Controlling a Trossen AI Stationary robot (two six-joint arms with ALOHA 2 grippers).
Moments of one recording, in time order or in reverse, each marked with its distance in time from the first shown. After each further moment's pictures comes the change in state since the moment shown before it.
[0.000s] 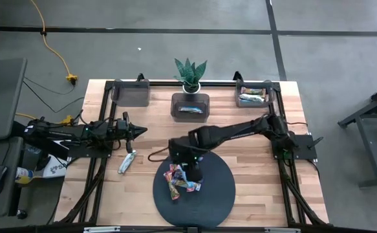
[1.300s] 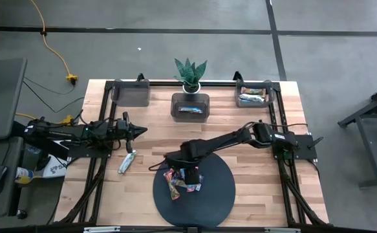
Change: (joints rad) left arm 0.000 0.000 0.000 0.000 0.000 0.000; right arm 0.024 0.192 0.000 -0.051 0.157 0.067
